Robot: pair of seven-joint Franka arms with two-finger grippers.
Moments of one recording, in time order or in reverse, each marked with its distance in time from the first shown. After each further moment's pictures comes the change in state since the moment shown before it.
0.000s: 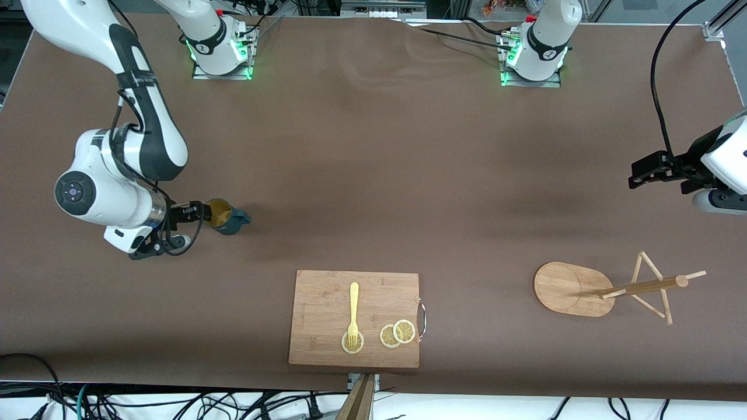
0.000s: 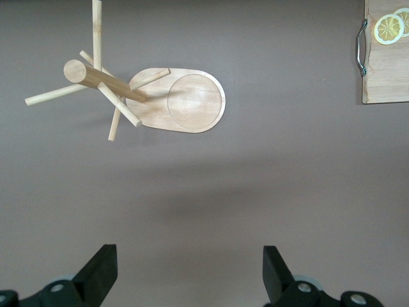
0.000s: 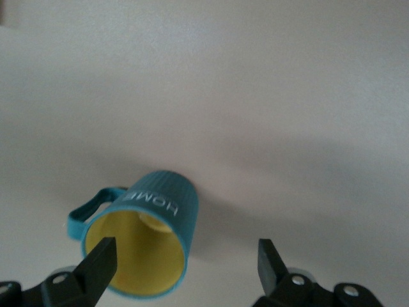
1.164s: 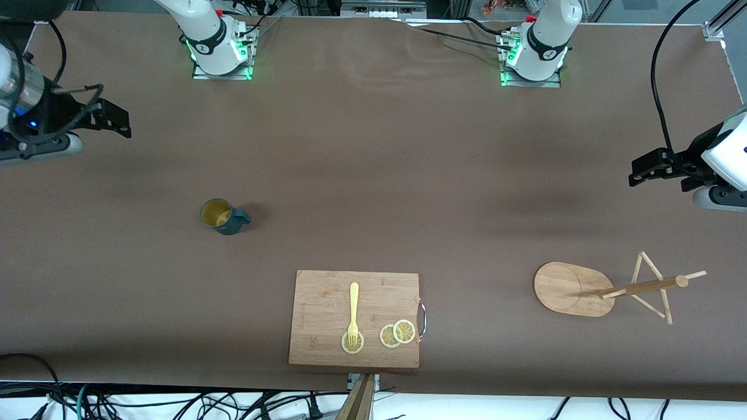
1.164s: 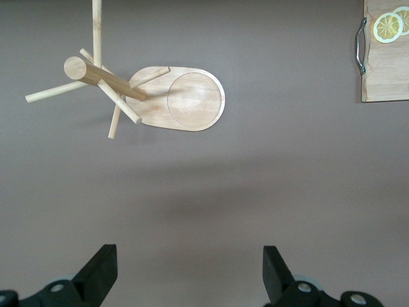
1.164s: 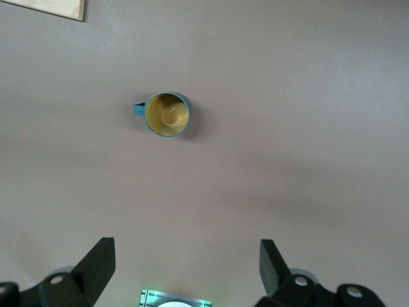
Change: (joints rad) left arm 0.000 -0.013 0.000 -0.013 0.000 0.000 0.000; right arm 0.000 -0.395 -0.010 0.214 -0.101 -0.626 0.102
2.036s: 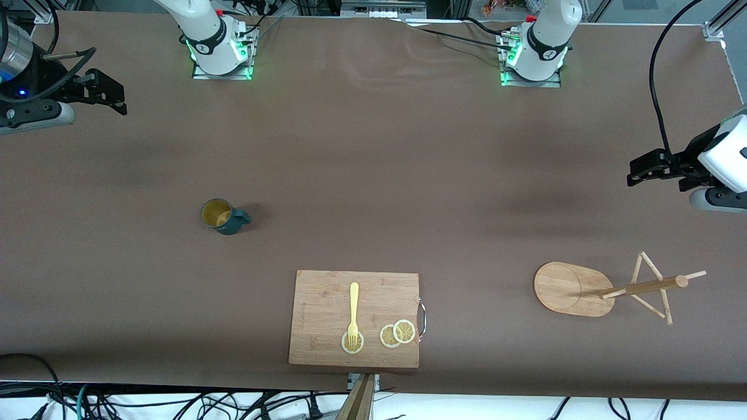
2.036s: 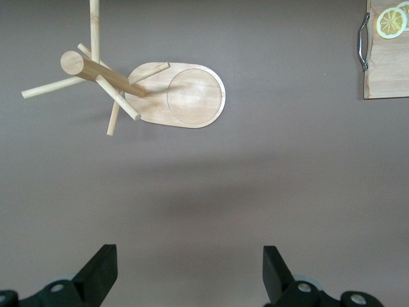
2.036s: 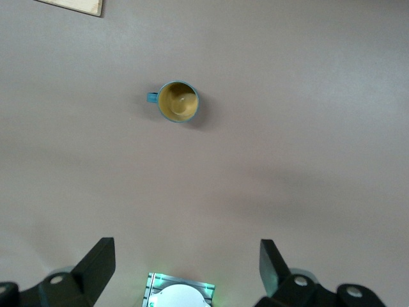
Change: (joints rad) left arm 0.000 -0.001 0.001 -0.009 0.000 0.000 0.000; right arm 0.024 -0.067 0.000 0.056 0.000 -0.113 0.016
